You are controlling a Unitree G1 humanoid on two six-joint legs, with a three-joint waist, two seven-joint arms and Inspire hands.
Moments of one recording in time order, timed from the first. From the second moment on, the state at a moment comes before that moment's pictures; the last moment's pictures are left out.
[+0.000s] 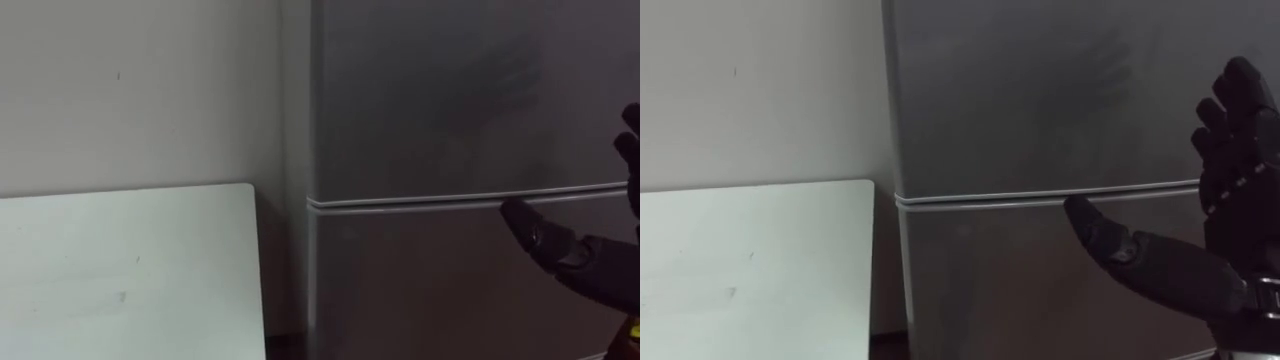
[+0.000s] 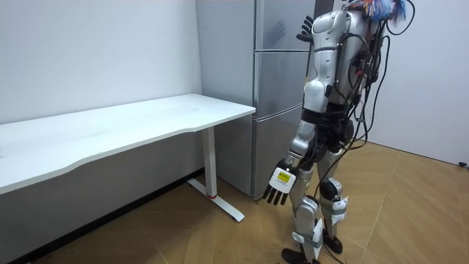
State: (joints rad) left arm 0.20 0.19 0.14 1.30 -0.36 -0.11 -0.10; right arm 0.12 -0.27 -0.19 -0.61 0.23 -0.09 -0.16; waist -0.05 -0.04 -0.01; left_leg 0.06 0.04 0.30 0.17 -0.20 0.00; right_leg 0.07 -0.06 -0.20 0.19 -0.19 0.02
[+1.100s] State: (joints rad) left arm 0.20 0.20 0.12 1.28 -0.36 -0.09 -0.08; right arm 0.09 -0.27 -0.14 -0.50 -0.09 -0.07 -0.30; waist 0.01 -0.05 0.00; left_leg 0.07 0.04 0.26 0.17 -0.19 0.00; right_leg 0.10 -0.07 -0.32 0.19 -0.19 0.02
